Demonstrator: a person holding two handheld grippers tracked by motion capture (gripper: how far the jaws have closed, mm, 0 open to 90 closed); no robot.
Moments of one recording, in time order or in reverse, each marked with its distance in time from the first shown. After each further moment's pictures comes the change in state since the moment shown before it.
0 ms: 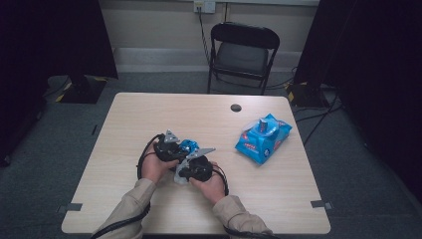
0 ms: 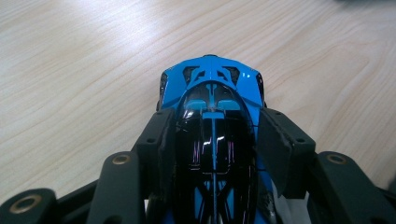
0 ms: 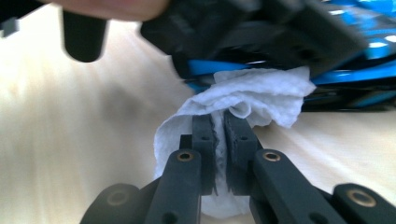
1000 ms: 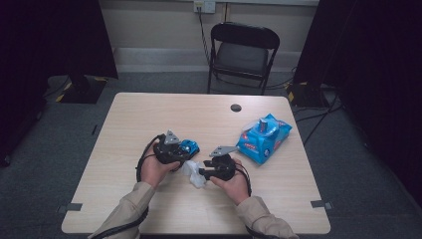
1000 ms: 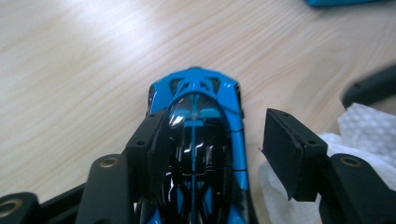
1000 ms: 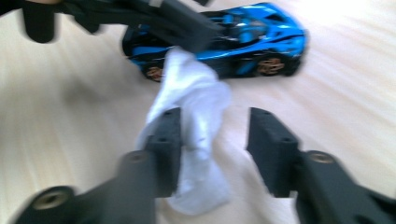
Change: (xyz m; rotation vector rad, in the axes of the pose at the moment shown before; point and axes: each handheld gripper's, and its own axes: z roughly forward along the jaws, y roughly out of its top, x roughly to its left) left arm -0.013 0.008 -0.019 -0.028 -0.018 0.040; right arm -0.029 -0.013 -0.066 -0.037 -0.126 -0.015
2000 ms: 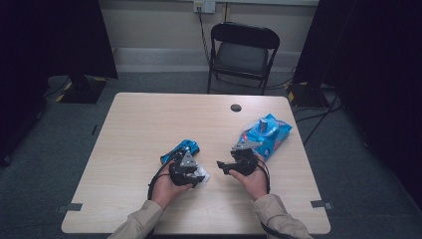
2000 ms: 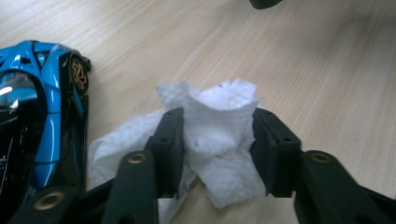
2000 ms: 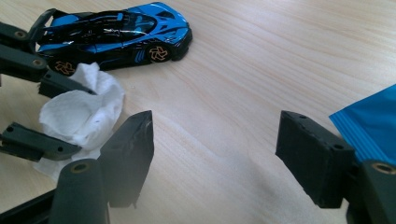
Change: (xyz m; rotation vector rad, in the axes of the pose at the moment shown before) left arm -0.063 -0.022 0.018 0.072 -0.196 0.066; right arm -0.046 -0.012 -0.036 -0.010 -0.168 0.053
